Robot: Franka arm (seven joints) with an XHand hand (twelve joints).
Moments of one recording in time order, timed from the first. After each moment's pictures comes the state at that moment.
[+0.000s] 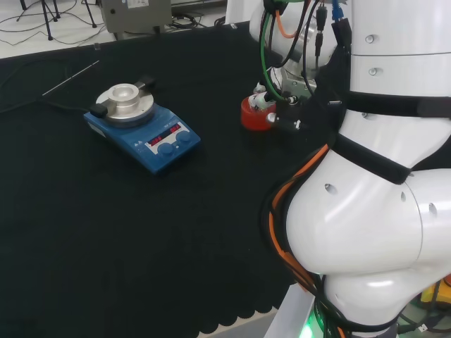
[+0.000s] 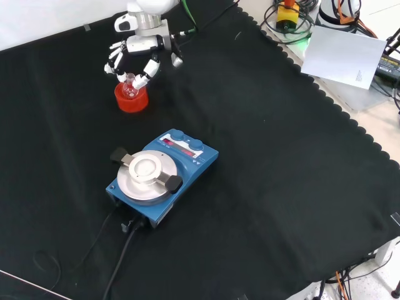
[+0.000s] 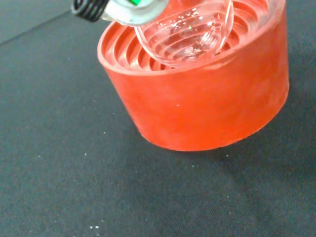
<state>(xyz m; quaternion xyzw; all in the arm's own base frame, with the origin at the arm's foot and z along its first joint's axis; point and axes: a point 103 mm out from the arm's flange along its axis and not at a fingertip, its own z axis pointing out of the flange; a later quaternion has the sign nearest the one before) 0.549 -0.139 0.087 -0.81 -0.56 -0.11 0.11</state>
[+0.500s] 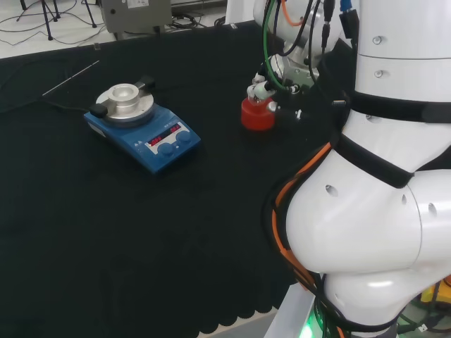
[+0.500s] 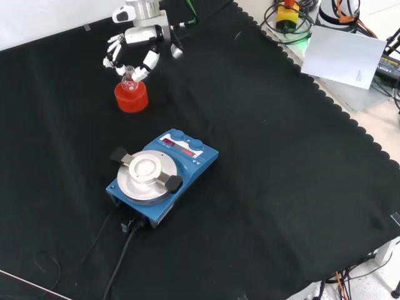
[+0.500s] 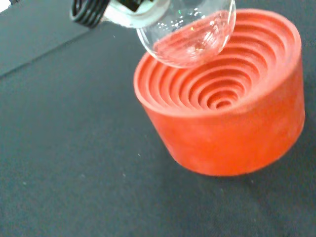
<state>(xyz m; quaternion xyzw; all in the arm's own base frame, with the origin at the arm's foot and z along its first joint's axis) 0.549 -0.134 0.123 -0.80 -0.57 -0.12 0.13</state>
